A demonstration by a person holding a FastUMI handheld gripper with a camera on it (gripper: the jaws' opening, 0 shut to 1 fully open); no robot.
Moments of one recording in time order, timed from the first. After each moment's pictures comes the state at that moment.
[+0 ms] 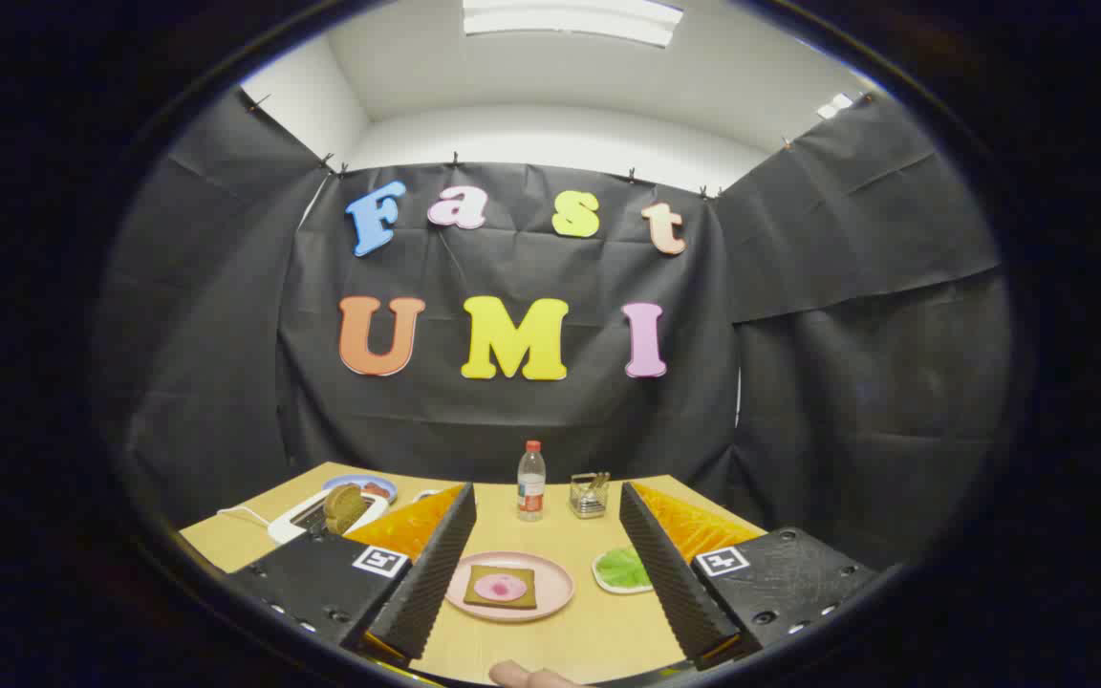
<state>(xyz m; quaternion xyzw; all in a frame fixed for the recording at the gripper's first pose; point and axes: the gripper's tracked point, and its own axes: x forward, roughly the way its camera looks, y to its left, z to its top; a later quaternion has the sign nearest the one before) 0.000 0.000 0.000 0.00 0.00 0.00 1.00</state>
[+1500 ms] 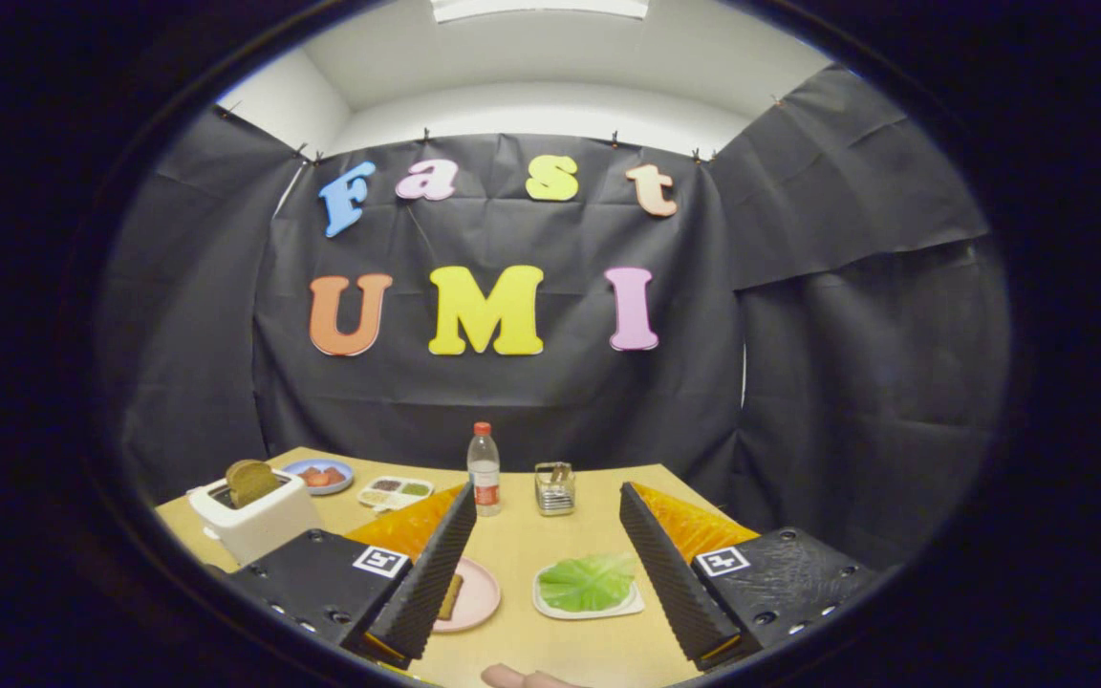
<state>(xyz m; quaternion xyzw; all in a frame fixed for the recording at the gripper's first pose) 0.127 -0.129 -0.042 0.01 0.04 0.01 1.00</state>
